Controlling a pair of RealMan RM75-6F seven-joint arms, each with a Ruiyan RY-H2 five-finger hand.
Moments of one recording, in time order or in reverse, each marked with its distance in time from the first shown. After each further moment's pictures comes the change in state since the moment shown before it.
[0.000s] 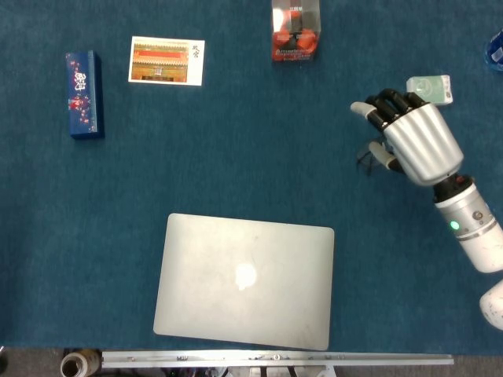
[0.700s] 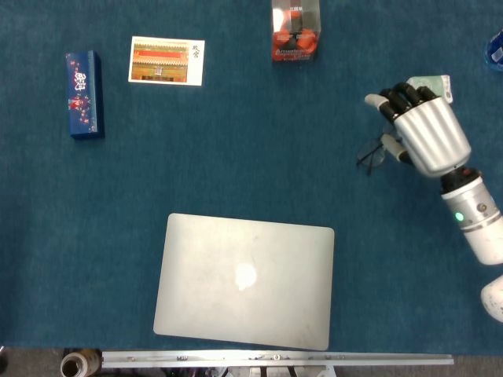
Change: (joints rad) left arm 0.004 -0.001 0.003 0.004 0.000 0.003 -0.003; right arm -0.002 -0.030 0.012 0.103 0.038 -0.027 0.012
